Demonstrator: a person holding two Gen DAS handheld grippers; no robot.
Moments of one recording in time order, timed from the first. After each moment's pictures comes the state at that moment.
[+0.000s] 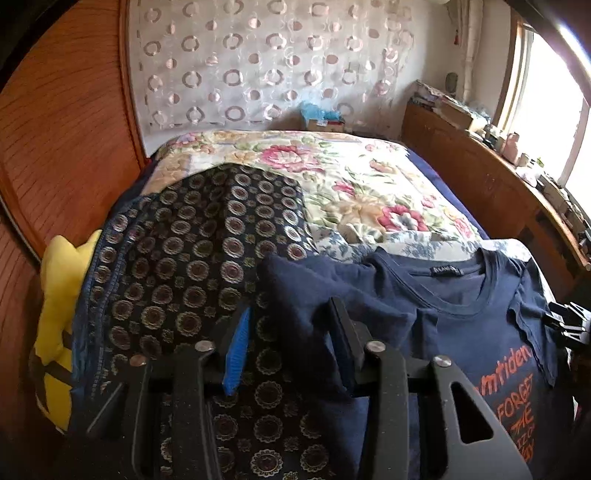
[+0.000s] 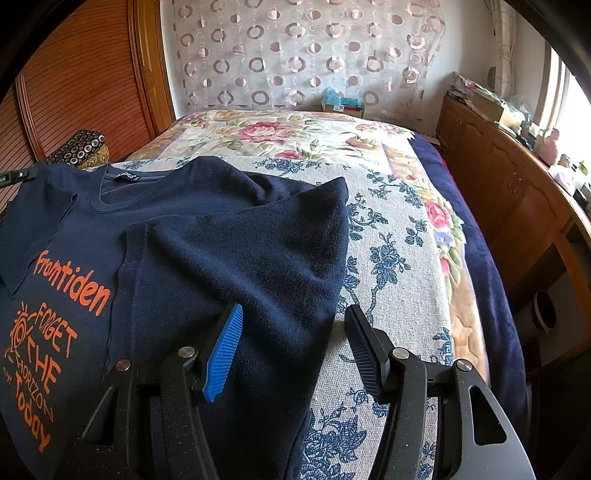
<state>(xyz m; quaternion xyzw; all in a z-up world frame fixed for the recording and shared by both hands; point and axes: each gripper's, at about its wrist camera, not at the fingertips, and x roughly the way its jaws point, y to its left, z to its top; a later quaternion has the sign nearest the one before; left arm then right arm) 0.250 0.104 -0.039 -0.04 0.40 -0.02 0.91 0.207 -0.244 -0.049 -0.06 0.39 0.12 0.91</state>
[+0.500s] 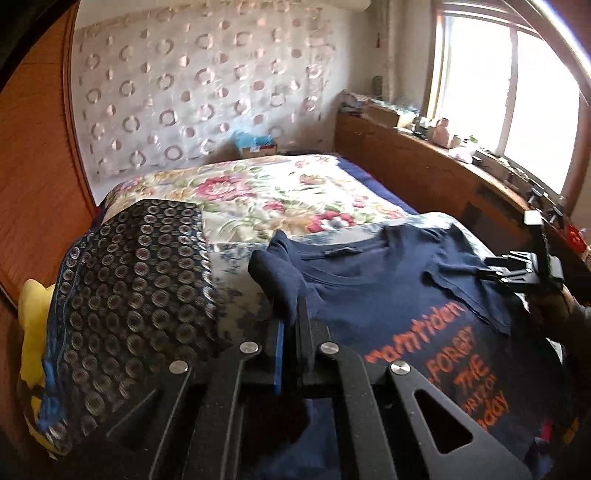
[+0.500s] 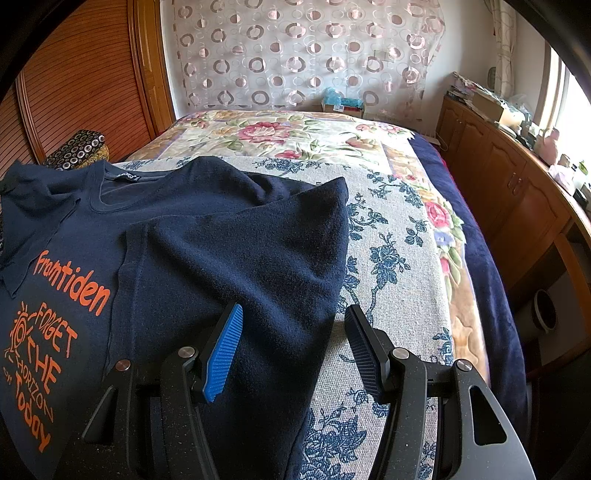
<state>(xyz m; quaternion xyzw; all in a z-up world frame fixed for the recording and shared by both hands) 0.167 0.037 -0.010 0.01 0.34 -0.13 0.93 0.208 -0.245 -0.049 -0.06 0.39 0.12 0.91</state>
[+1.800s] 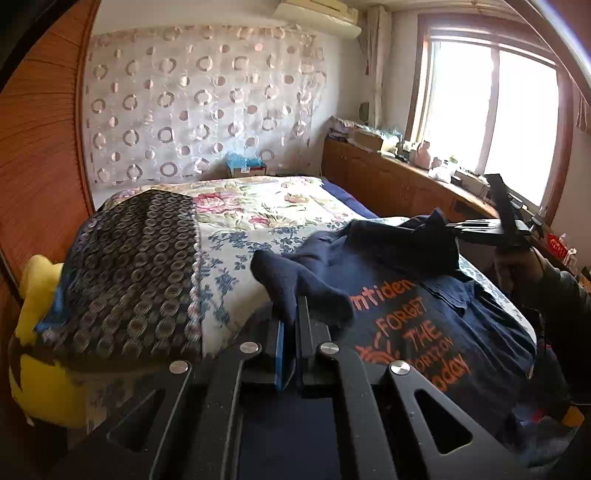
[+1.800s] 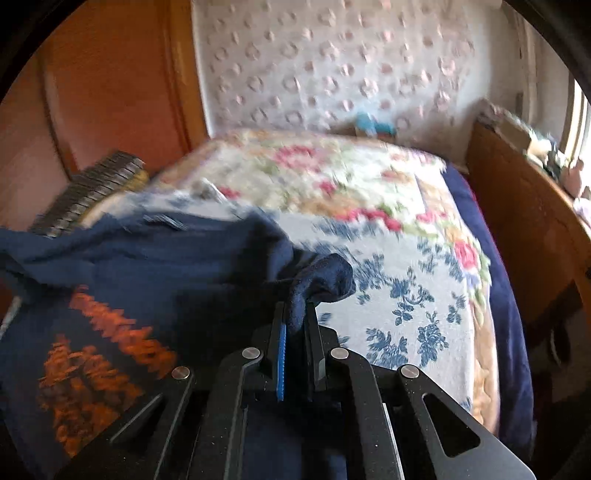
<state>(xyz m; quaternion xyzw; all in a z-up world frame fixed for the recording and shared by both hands) 0.070 0.039 -0.010 -0.02 0.29 -0.14 0.95 0.214 -0.222 -0.017 -0.07 0.33 0.19 0.92</state>
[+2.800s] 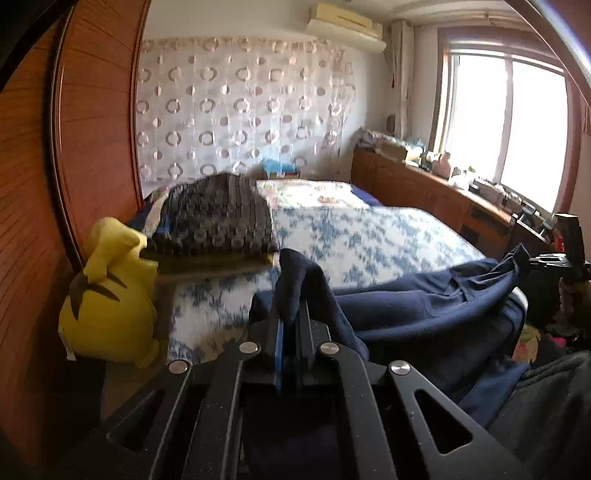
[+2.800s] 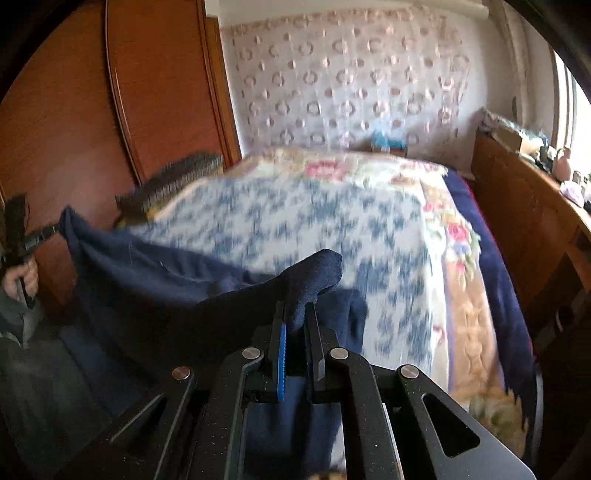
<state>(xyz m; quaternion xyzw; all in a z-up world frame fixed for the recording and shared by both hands) -0.060 0.100 -0.023 -0.02 0.28 -0.08 0.96 -0.011 -0.307 -0.012 -0.04 0.32 0.23 0.92</state>
